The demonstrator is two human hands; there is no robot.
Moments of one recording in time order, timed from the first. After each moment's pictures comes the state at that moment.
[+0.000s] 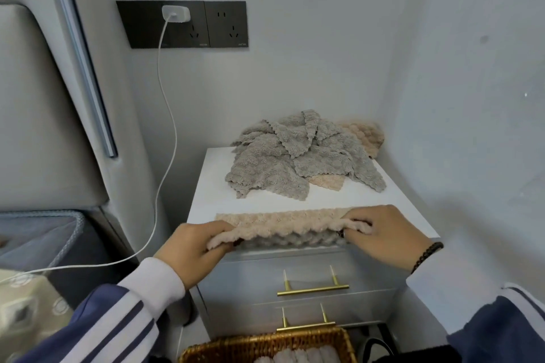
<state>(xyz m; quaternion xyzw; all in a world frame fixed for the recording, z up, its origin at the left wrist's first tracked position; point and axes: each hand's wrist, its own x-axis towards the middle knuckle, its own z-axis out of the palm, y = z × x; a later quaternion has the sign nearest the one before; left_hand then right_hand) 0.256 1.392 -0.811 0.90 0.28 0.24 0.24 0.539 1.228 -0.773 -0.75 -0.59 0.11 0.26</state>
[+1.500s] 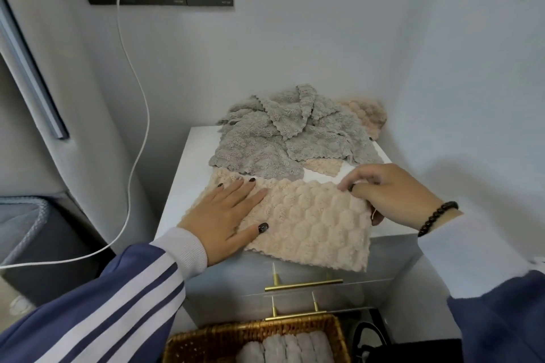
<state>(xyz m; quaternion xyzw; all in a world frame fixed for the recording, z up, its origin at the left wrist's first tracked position) 0.328 1.418 -0.832 0.97 0.25 0.02 0.04 0.571 1.259 -0.750 -0.79 -0.46 0.25 0.32</state>
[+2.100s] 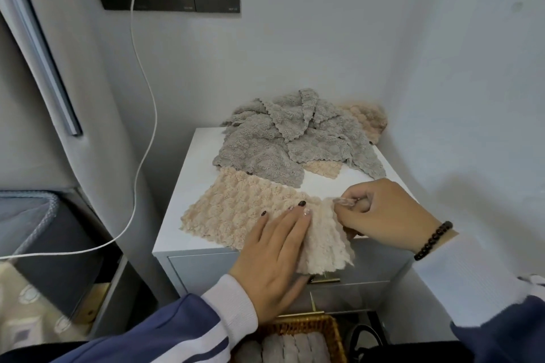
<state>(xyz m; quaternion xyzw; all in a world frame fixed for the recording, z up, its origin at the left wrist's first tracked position) 0.354 1.321 -0.857 0.95 0.14 0.28 0.01 0.538 1.236 -0.741 -0.75 -0.52 0.26 0.31</state>
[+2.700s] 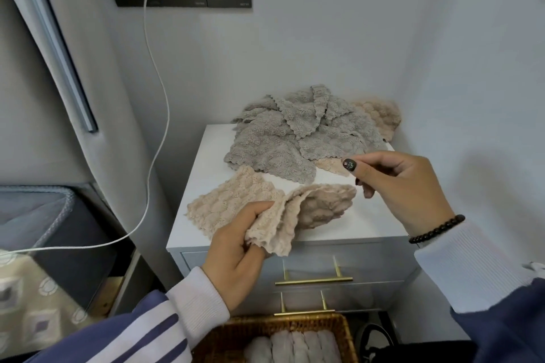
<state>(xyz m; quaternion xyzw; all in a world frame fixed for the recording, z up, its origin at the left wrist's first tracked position) 0.316 1.327 -0.816 0.78 0.22 0.42 0.41 0.535 1.256 -0.742 -0.62 -0.46 0.19 0.61</state>
